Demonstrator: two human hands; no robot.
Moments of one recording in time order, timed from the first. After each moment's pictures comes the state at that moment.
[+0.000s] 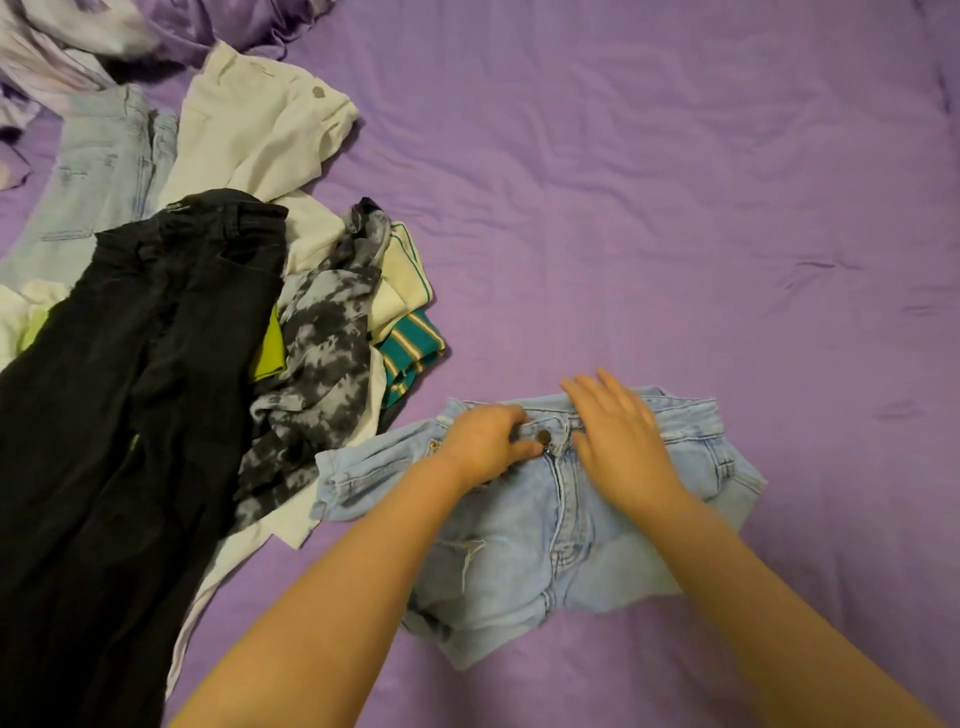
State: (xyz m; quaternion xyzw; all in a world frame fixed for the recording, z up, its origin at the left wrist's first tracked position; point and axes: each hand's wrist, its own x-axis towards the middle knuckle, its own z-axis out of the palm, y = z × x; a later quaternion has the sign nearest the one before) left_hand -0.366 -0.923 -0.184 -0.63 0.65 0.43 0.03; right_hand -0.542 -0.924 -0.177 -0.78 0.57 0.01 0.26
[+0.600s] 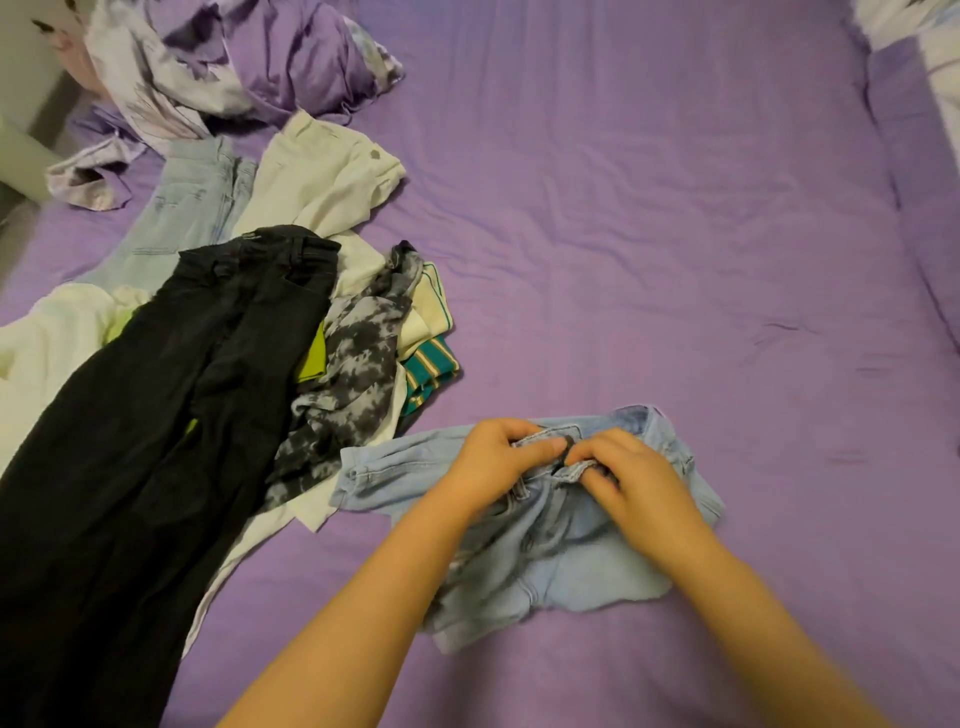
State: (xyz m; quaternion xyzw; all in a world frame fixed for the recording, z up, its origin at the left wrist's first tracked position) left_hand -0.395 -0.884 -0.080 -0.63 0.38 0.61 -0.31; right_hand -0.571 -0.894 -0.071 -0.77 0.49 -0.12 0.39
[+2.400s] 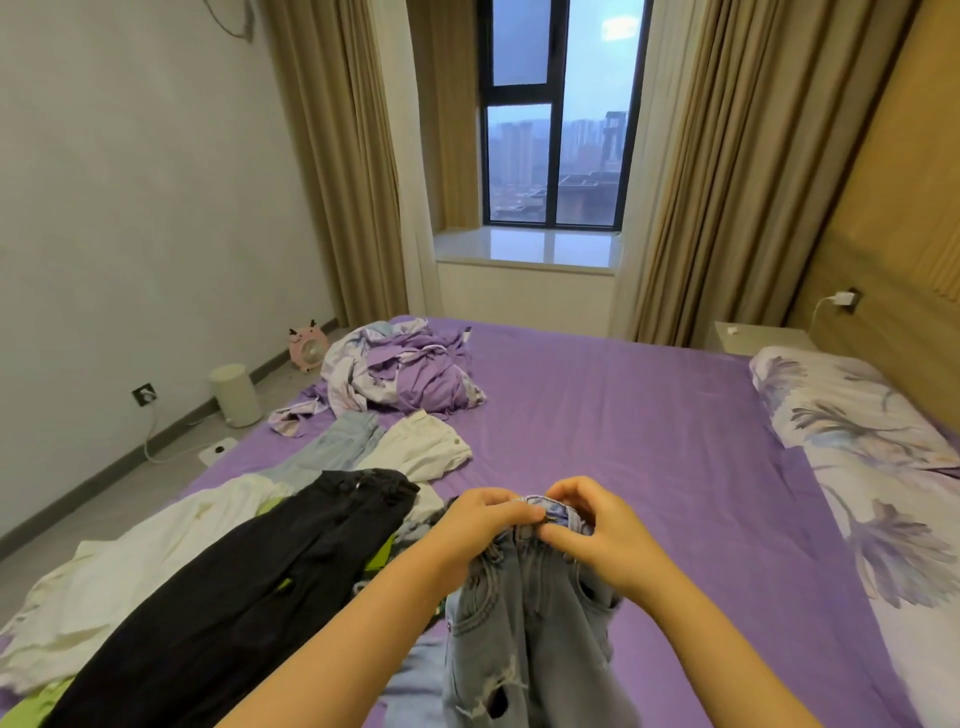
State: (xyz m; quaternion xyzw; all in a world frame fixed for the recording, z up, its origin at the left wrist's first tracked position) left_hand -0.439 -0.840 0.219 -0.61 0.37 0.52 -0.47; right_hand -0.604 -0.900 0.217 -0.76 0.34 -0.26 0.49
